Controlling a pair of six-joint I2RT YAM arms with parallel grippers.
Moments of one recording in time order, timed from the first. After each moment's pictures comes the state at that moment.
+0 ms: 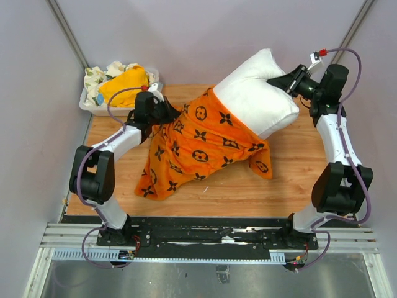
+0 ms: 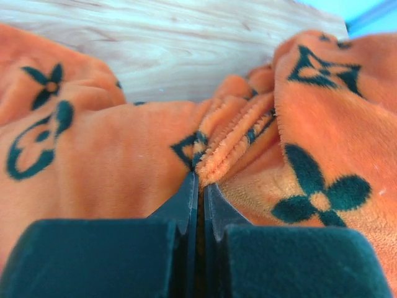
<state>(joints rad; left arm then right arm) -0.26 1.71 1.14 0.17 0.27 -0.48 -0.16 1.58 1.43 0.07 -0.89 0.71</state>
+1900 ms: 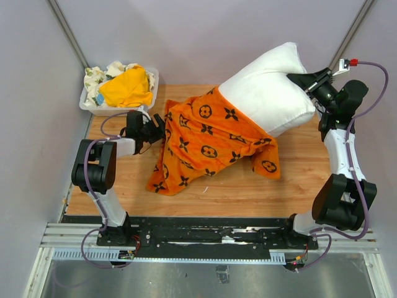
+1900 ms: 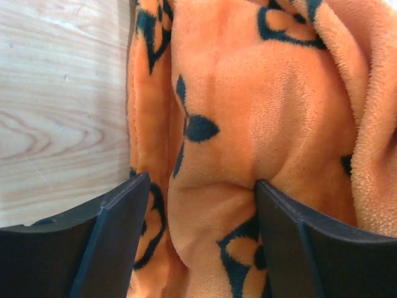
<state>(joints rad) -0.10 1.78 0.87 0.33 0.35 -0.62 -0.27 1.44 1.21 0.44 -0.80 1.05</state>
